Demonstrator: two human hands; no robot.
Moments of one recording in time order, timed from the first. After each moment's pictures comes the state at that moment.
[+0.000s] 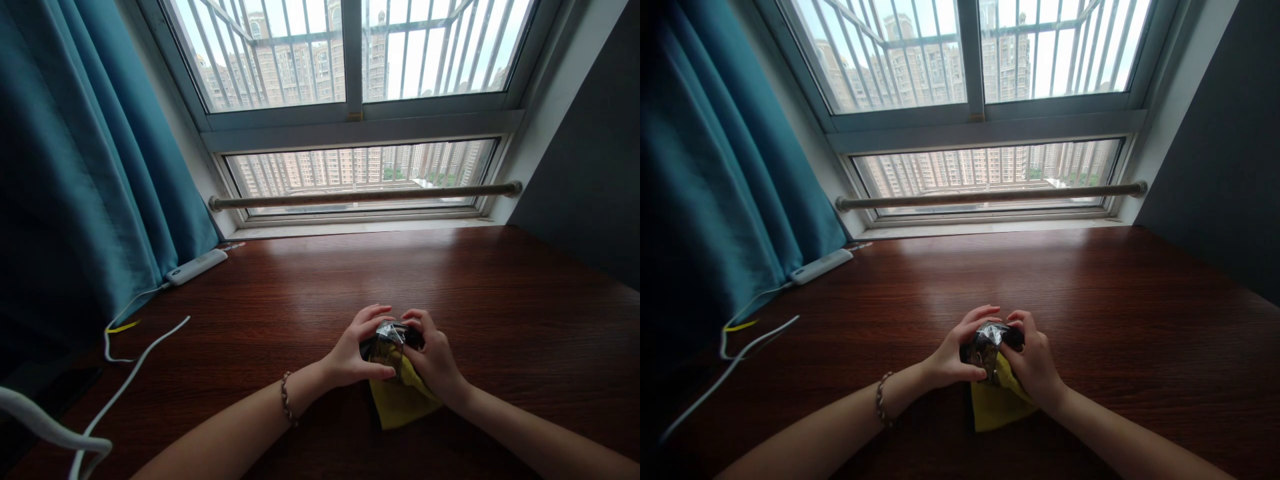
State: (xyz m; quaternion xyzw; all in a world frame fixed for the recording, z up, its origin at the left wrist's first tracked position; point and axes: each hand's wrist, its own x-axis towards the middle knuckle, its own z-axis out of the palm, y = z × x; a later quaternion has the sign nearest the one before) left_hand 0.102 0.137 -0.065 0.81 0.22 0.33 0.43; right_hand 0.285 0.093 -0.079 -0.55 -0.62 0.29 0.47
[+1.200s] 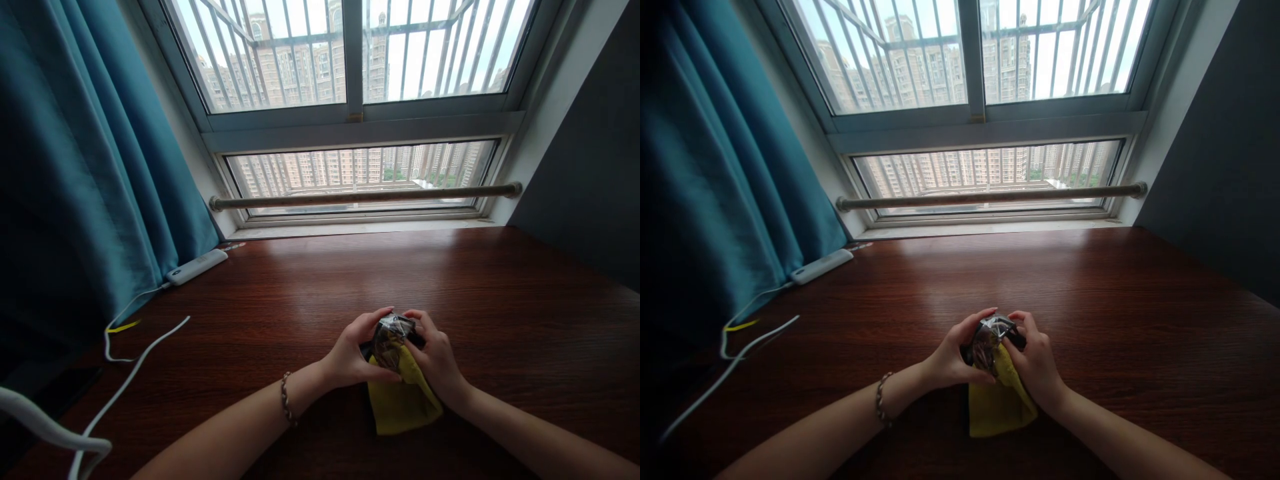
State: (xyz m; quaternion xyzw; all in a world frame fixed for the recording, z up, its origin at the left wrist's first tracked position) left_hand 0.107 0.130 -0.070 0.76 0.18 0.37 0.50; right_hand 0.287 0.093 -0.076 -0.55 -0.62 0.32 0.46
